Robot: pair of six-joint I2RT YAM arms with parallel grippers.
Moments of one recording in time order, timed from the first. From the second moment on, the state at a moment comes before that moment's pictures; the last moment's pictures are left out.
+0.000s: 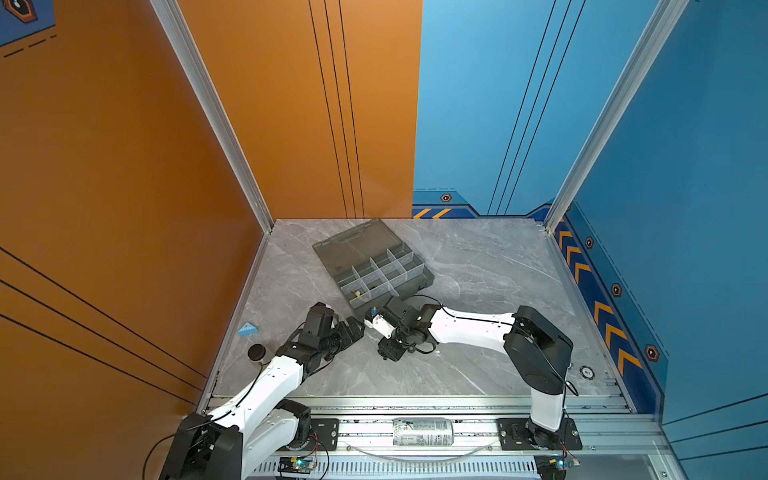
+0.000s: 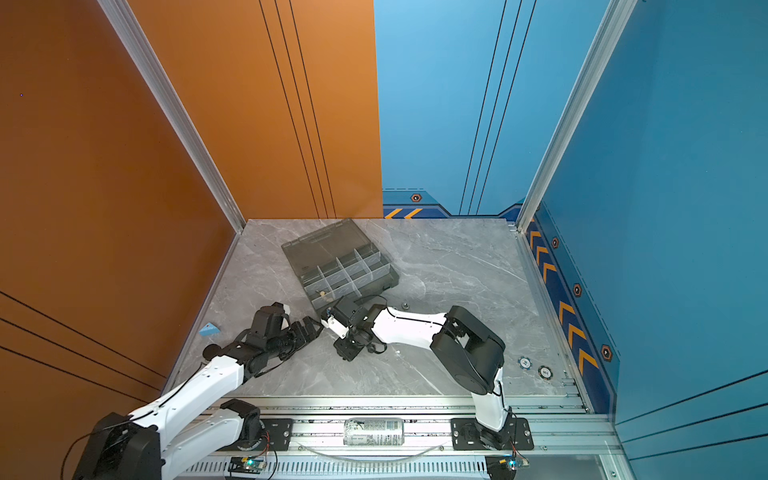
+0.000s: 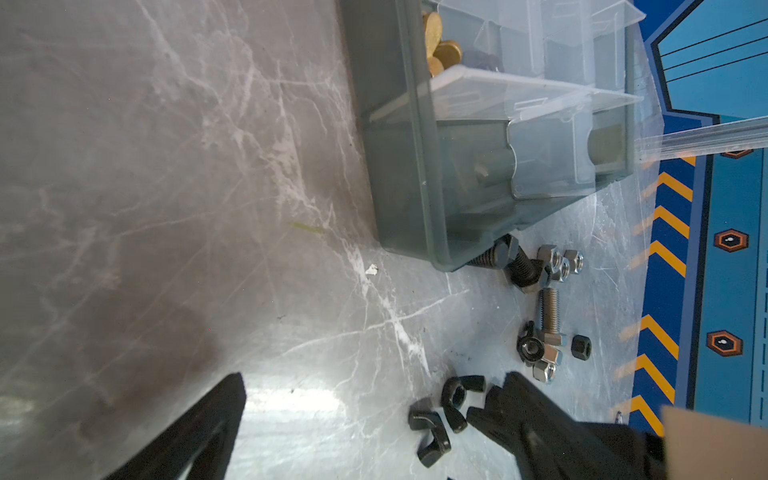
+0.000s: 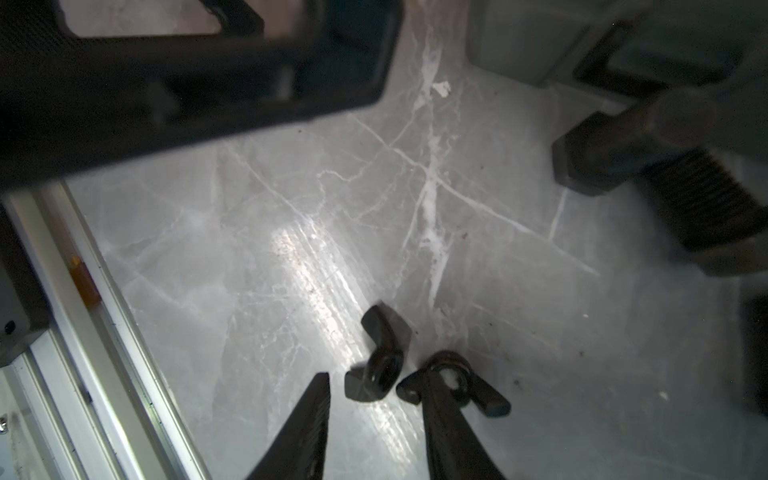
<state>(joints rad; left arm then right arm) -0.31 1.00 0.38 -0.21 0.19 -0.88 1.02 1.91 1.28 -0.47 -0.18 0.11</state>
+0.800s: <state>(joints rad) -0.31 0.99 0.38 -0.21 0.19 -0.88 1.03 1.95 1.30 -0.49 -0.15 0.13</state>
